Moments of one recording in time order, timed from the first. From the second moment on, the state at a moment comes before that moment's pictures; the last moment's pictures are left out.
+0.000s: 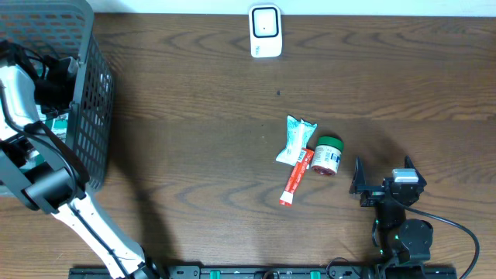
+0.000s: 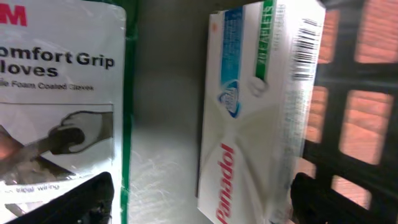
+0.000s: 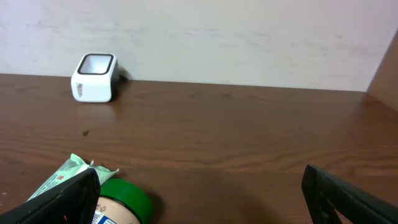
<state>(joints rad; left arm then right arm) 0.55 2.28 1.99 -1.18 0.37 0.45 0.06 0.01 0.01 -0.06 0.07 -0.03</state>
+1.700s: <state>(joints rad) 0.48 2.30 1.92 -1.01 0.13 0.34 0.06 0.01 0.01 -0.06 0.07 -0.03</state>
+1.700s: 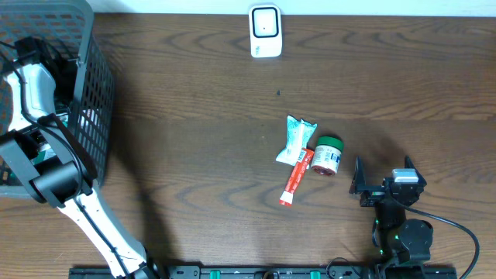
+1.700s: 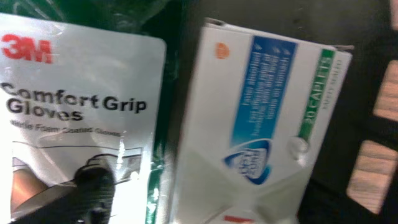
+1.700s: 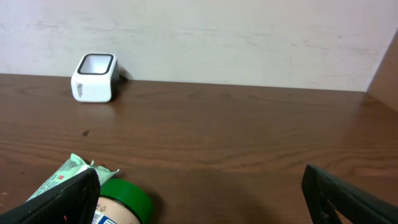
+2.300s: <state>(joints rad) 0.48 2.24 1.91 -0.94 0.11 0.22 0.06 0.01 0.01 -0.06 0.07 -0.03</state>
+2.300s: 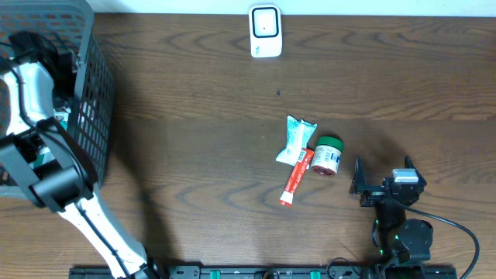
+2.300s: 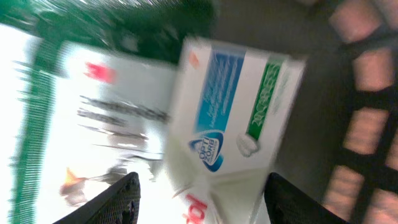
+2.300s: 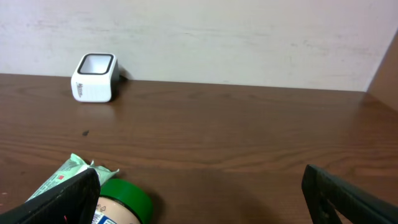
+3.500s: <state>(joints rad) 0.48 2.26 1.88 -1.01 0.15 0.53 0.06 0.01 0.01 -0.06 0.07 -0.03</state>
